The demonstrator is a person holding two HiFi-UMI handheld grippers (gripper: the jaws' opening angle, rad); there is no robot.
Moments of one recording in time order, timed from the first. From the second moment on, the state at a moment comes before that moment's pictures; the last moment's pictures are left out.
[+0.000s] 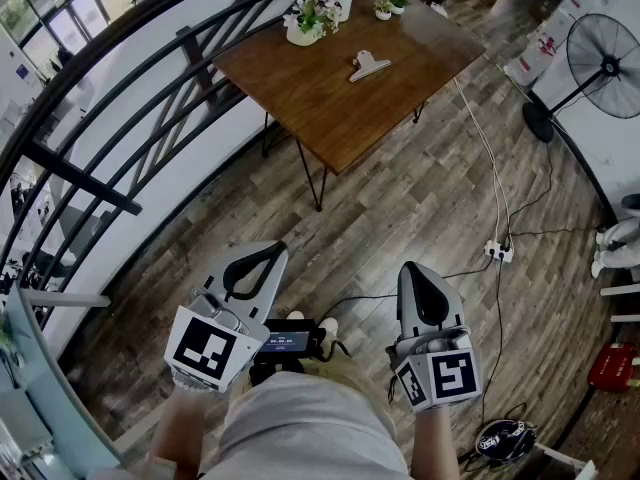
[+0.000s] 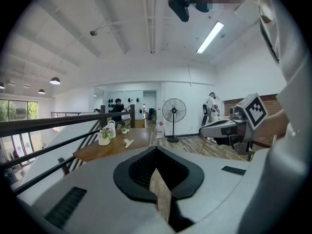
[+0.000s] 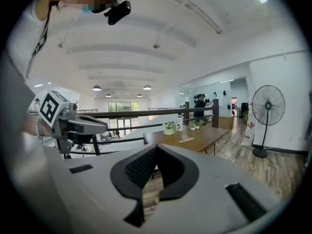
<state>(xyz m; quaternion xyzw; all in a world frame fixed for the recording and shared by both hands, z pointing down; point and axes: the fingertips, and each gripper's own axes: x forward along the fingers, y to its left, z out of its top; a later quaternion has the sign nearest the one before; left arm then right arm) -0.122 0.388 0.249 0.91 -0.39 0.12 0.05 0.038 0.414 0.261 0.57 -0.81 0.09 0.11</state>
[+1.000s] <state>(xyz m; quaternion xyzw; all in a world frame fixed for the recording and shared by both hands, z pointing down) -0.116 0.381 0.259 0.91 -0.39 0.12 0.06 0.038 0.404 0.266 0.56 -0.81 0.11 0.10</state>
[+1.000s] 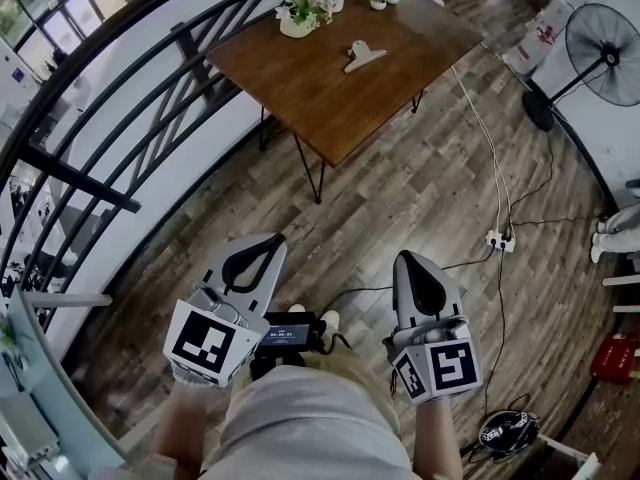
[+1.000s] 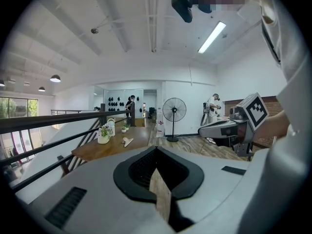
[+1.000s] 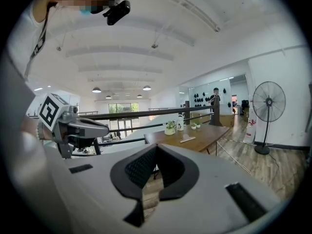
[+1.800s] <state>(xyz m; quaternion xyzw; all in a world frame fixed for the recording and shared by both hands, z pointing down) -0.093 0.382 0.263 0.90 -0.40 0.13 0.08 0.062 0.407 0.271 0.56 -0.82 0.12 0.09</state>
